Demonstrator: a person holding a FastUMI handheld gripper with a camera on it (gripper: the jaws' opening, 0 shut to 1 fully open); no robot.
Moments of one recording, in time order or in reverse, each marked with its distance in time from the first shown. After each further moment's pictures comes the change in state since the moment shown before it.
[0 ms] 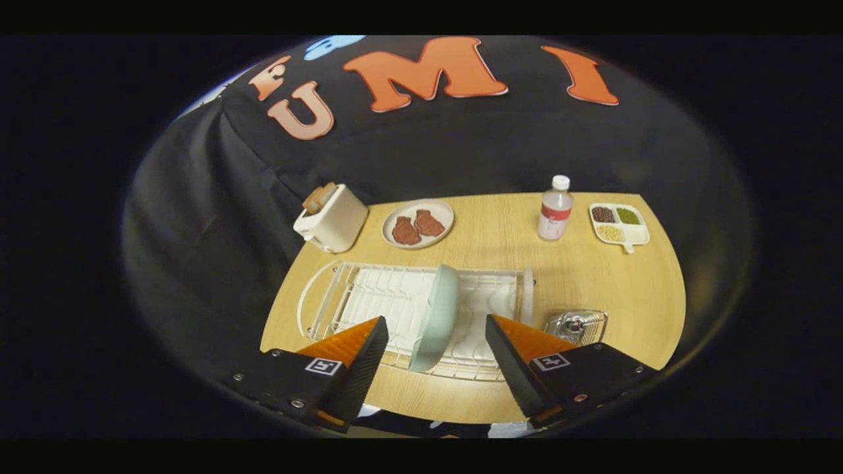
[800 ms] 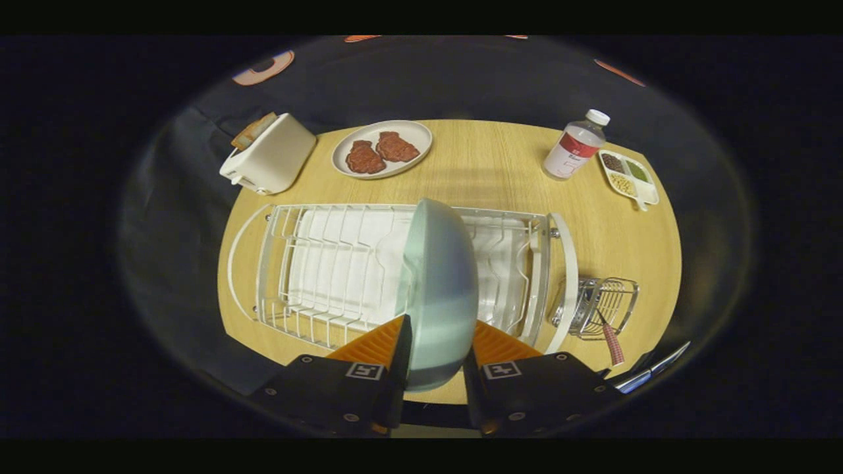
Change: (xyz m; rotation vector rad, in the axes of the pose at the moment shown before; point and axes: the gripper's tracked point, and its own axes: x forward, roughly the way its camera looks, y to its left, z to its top) arm 0.079 0.001 -0.046 -0.018 0.310 -0.220
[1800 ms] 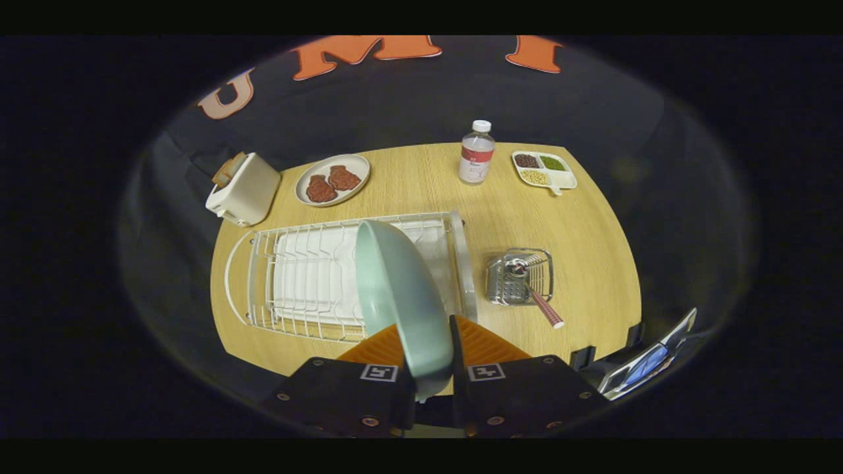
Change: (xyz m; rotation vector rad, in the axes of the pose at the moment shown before) arm -0.081 -0.070 -0.051 0.178 -0.142 -0.088
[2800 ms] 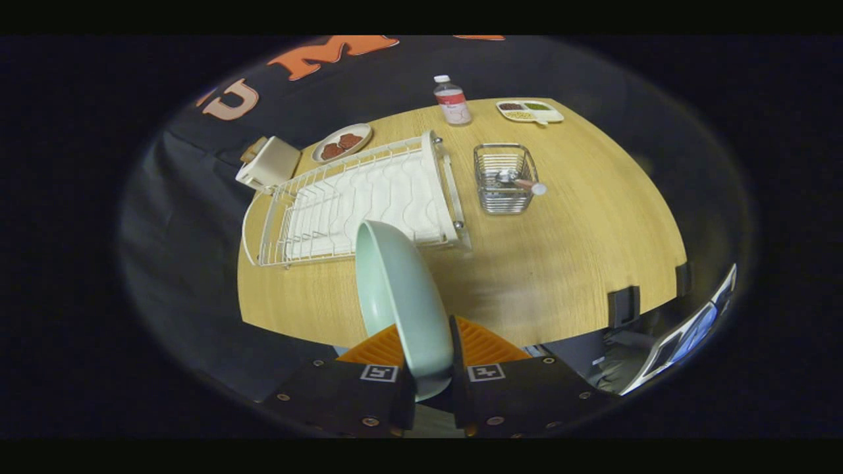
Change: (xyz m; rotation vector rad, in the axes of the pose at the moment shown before) arm 0.007 -0.039 -0.159 0.095 0.104 0.209
